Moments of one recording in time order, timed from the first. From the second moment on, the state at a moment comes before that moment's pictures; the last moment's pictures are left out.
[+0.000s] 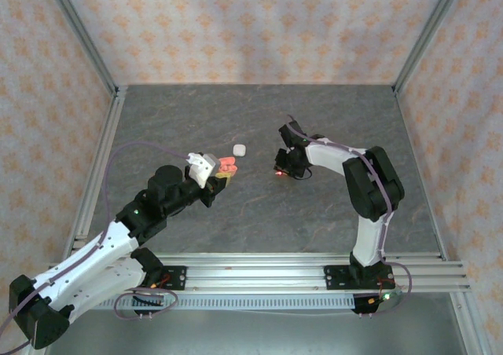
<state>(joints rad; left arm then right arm) -0.64 0.78 0.60 -0.13 0.10 -0.01 0.48 1.90 1.21 -0.51 -0.15 0.80</state>
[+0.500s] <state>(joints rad) -0.64 0.79 0.61 -0.13 0.11 0.01 0.48 1.83 1.25 -0.63 -0.10 0.62</state>
